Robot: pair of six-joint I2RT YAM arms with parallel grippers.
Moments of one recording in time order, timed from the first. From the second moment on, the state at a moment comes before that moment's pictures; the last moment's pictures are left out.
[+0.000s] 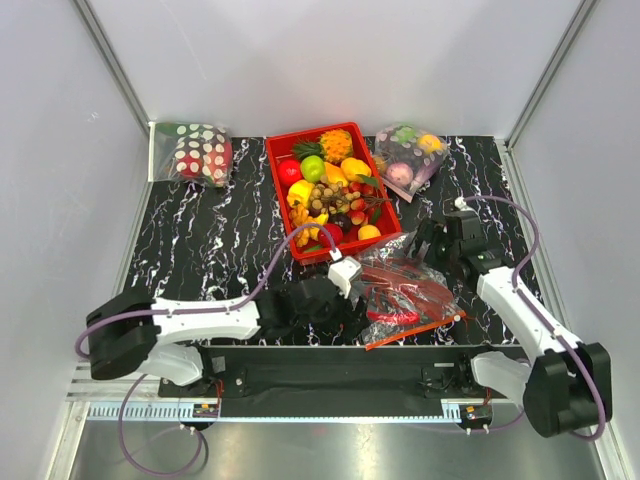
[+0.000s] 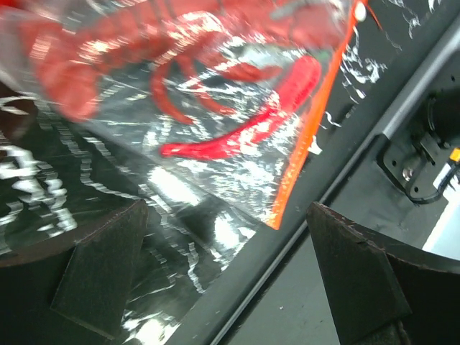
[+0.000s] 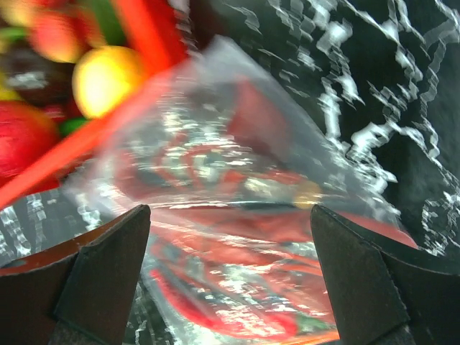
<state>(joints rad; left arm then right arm) -1.19 1.33 0.69 0.06 -0.11 -0.47 0.24 1.08 0.72 -0.42 0.00 0.58</state>
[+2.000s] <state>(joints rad) -1.41 1.53 0.85 0.07 -0.26 -0.16 0.16 1.17 0.70 -0.59 -0.13 0.54</state>
